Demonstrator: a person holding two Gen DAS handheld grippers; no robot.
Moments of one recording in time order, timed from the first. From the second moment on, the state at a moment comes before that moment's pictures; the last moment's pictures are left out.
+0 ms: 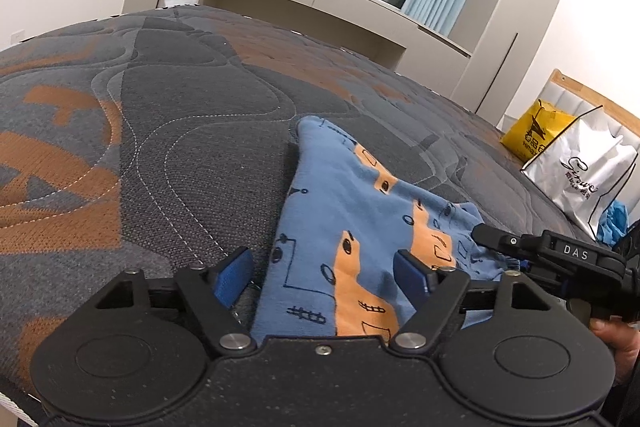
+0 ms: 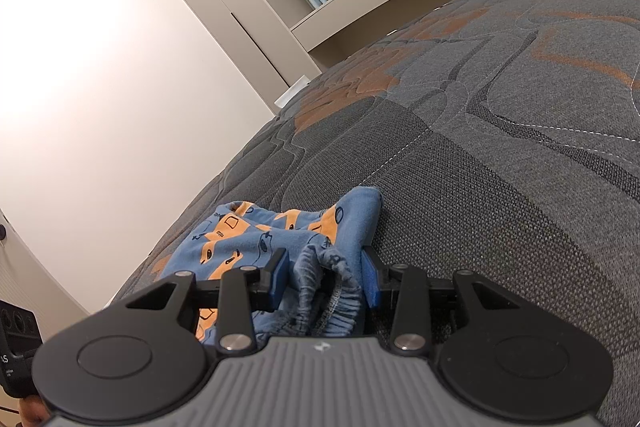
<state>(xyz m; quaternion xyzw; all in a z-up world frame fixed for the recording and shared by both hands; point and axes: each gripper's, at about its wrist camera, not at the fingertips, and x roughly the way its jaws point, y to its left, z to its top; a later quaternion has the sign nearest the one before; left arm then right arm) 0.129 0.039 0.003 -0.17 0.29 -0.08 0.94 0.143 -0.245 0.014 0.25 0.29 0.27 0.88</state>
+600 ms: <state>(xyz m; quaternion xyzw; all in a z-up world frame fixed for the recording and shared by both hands) 0.127 0.037 0.004 -0.16 0.28 -0.08 0.94 0.142 -0.244 0.014 0.25 0.29 0.27 0.88</state>
